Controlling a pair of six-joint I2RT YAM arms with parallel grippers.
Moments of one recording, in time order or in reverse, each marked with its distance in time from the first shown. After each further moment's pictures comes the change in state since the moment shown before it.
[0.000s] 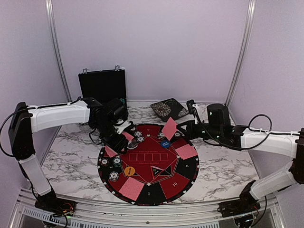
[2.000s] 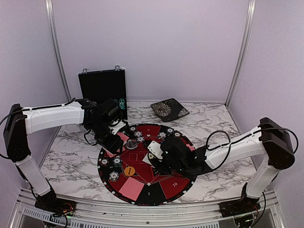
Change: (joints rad) left arm 0.031 -0.062 -0.070 0.005 -0.001 0.003; right arm 0.477 0.393 0.073 0.061 0.523 -0.447
